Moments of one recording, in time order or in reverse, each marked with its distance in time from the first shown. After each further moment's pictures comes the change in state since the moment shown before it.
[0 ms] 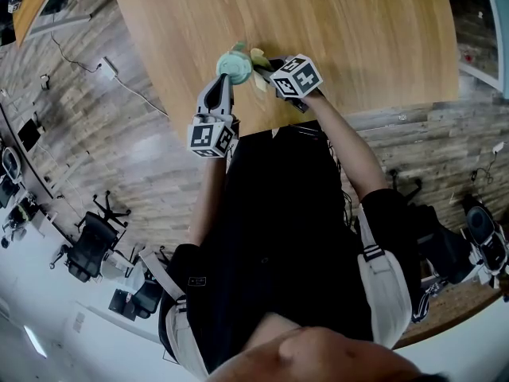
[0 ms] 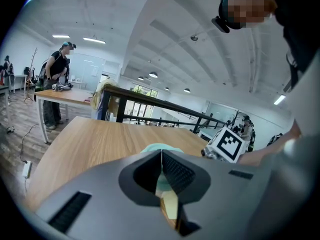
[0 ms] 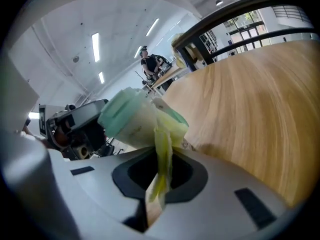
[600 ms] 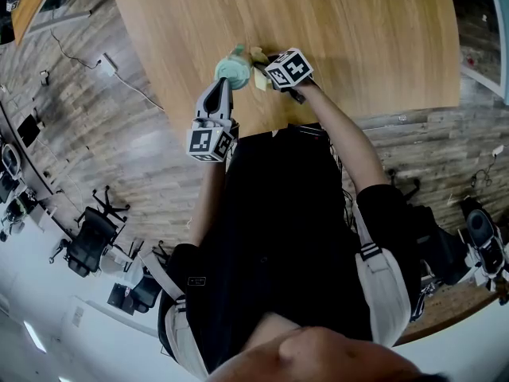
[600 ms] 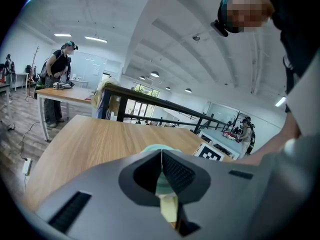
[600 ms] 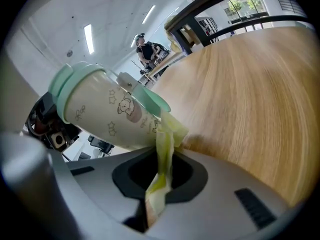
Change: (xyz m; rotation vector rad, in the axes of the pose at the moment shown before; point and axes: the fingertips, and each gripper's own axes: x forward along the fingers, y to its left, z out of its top) left arm 0.003 -0.003 0.001 -0.016 0.004 0.009; right arm 0.039 -0.044 -0.027 0.020 0.141 0.003
